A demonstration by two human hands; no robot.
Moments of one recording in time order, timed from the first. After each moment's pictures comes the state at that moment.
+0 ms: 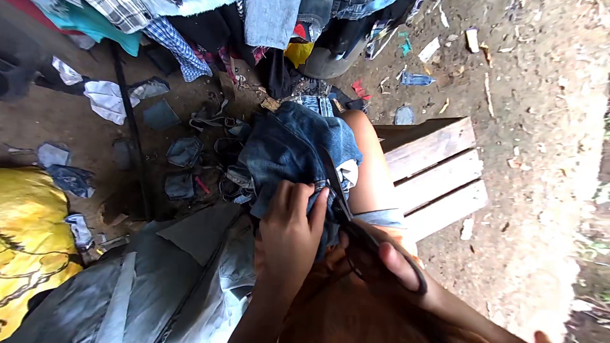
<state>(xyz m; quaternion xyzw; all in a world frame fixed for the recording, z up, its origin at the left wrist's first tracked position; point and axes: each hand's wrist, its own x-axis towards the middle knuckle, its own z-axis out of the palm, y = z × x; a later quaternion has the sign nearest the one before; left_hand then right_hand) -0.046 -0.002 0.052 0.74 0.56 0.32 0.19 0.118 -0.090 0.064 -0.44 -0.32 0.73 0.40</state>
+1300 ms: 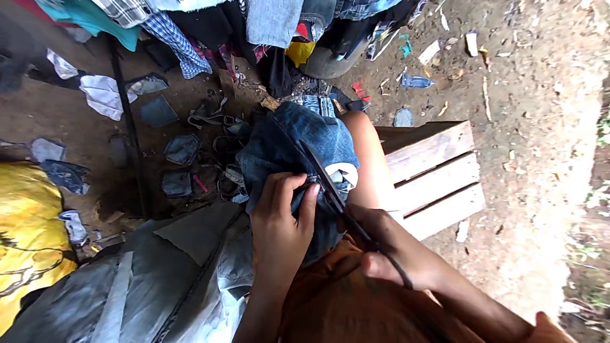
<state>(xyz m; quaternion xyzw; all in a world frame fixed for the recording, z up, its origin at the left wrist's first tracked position) -0.055 0.011 0.052 0.69 0.55 0.38 0.27 0.130 -0.046 0.079 -0.53 -0.56 0.58 0.27</state>
